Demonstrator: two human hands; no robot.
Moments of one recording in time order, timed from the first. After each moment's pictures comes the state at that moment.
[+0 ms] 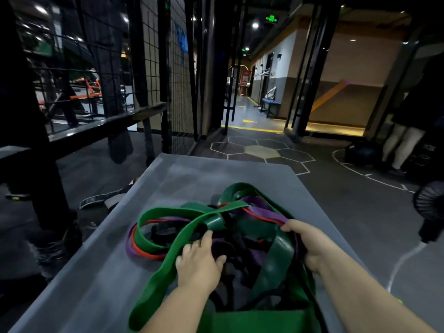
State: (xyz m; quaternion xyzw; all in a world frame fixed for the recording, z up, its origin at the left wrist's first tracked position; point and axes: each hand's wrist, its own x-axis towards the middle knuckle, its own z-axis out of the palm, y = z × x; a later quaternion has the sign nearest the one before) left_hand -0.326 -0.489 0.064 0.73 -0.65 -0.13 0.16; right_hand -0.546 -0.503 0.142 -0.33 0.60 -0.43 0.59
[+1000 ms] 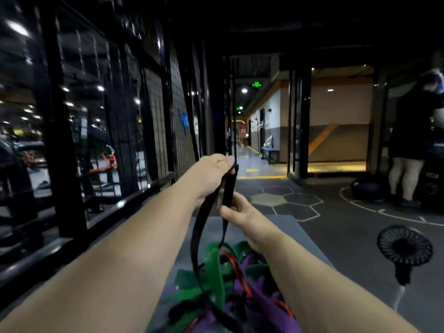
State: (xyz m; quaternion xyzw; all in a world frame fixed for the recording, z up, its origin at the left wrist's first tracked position) left_hand -0.324 -0.470 0.399 0.48 -0.72 -0.22 0.45; right_hand -0.446 -0.485 0.302 -0.67 0.31 -0.48 0.48
